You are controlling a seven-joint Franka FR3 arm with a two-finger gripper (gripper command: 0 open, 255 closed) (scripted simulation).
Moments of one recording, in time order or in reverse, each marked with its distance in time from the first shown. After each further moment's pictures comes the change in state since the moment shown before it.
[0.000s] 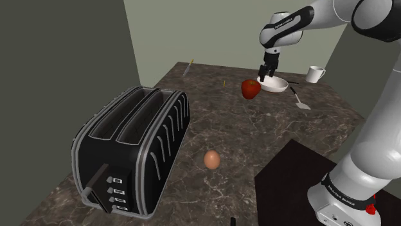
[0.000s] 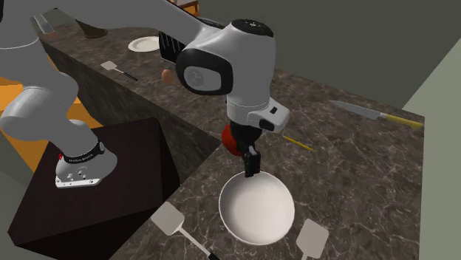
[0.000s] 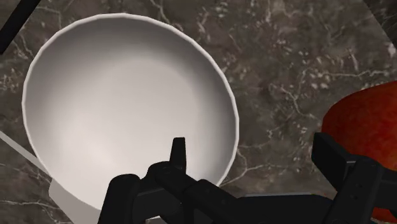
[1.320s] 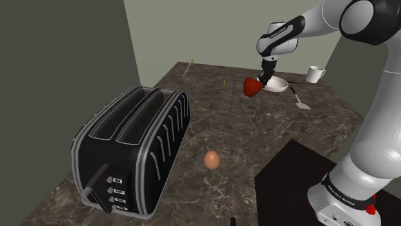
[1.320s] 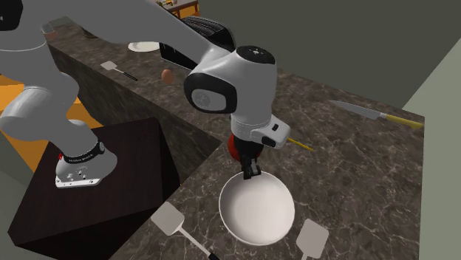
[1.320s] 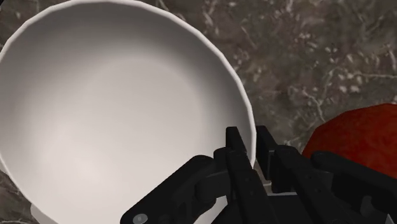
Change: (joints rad) arm -0.015 0.075 0.004 -0.013 0.029 0.086 -0.020
